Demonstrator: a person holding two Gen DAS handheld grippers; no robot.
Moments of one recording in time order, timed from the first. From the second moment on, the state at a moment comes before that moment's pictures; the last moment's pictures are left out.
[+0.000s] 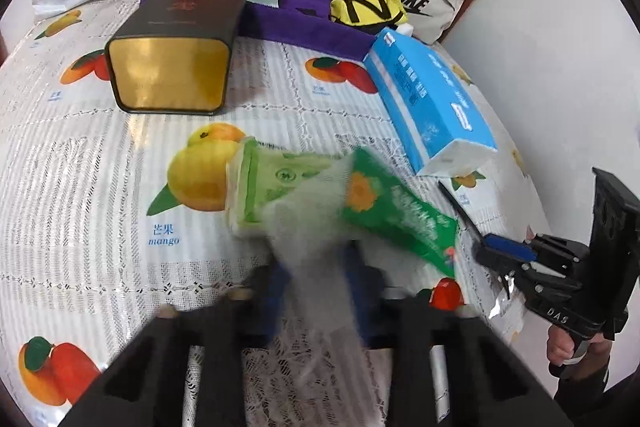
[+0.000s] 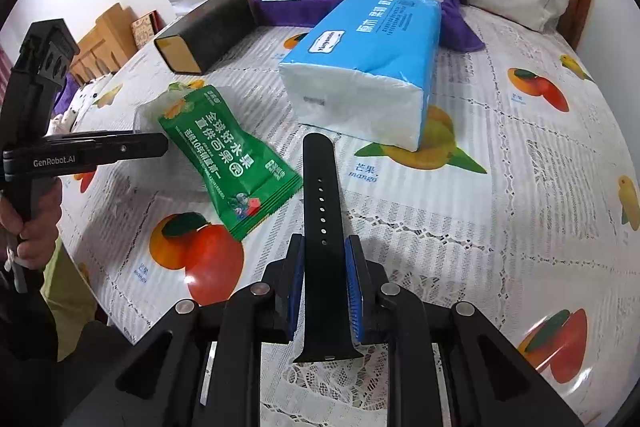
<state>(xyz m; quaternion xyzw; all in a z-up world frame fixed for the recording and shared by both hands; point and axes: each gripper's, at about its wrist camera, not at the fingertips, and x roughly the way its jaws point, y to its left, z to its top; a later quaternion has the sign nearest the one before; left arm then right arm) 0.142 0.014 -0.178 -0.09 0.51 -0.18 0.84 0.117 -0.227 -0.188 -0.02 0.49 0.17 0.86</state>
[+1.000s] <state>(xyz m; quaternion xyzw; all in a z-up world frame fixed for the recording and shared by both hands) 0.142 0.005 -0.177 0.00 0.50 -0.10 0.86 0.130 -0.211 -0.194 -0.04 0.45 0.14 0.88</state>
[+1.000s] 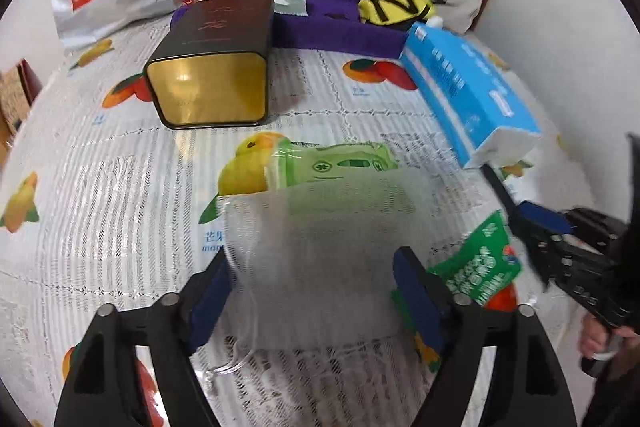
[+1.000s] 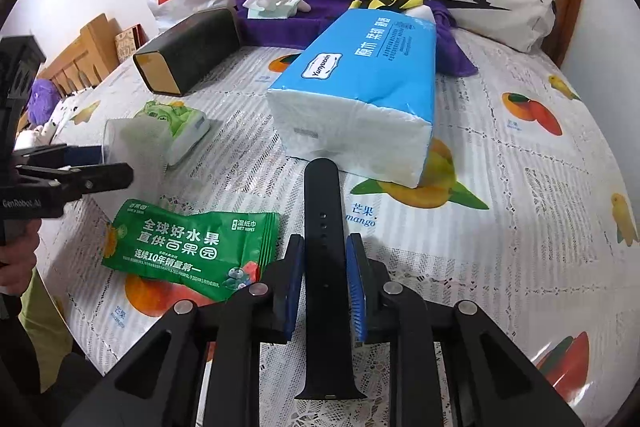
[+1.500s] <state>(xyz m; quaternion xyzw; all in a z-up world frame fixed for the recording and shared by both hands) 0.139 -0.014 -0.179 0.04 0.47 -0.07 0.88 0.124 -0.211 -0.196 -0.03 0.43 0.14 0.89</state>
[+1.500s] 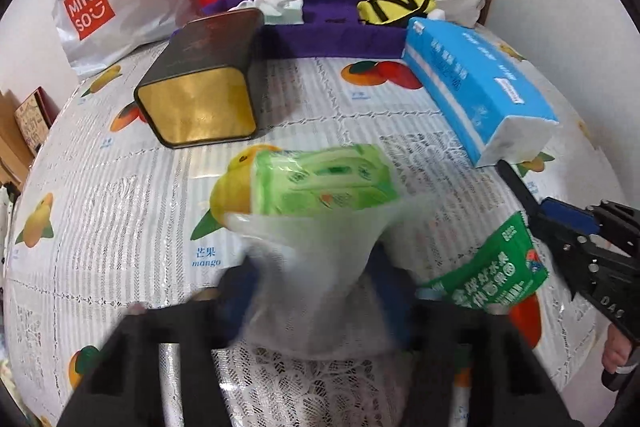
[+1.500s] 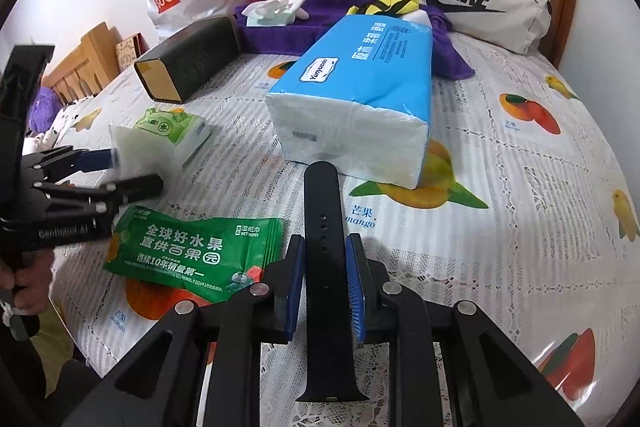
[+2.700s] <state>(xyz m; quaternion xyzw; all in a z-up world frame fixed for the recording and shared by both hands) 0.153 0.081 -0.116 -0.09 0.44 -0.06 0.89 0.114 -0.218 -0.124 -0.01 0.39 0.17 0.91</state>
